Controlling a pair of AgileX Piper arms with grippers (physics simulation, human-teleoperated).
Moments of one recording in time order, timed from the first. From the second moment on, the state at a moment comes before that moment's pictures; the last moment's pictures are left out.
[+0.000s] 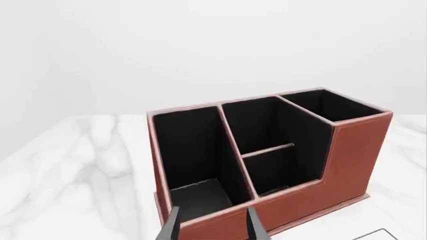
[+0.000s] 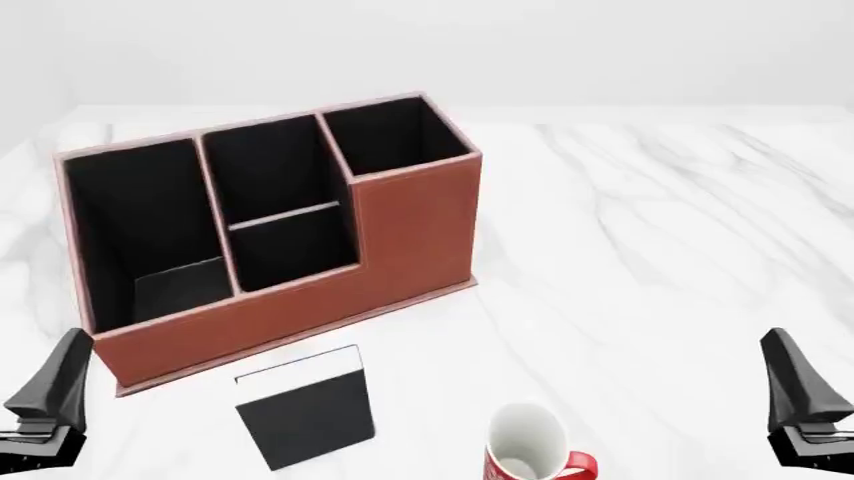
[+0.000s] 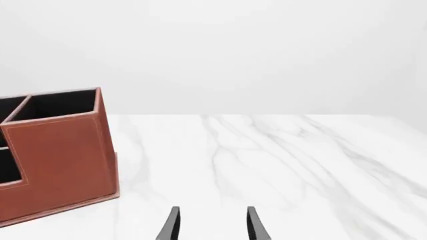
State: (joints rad) left arm 0.00 0.00 0.00 0.00 0.00; right arm 0.00 0.00 0.00 0.00 0.00
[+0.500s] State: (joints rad) left arm 0.01 0.05 0.00 -0.03 0.01; right arm 0.00 0.01 0.00 0.00 0.00
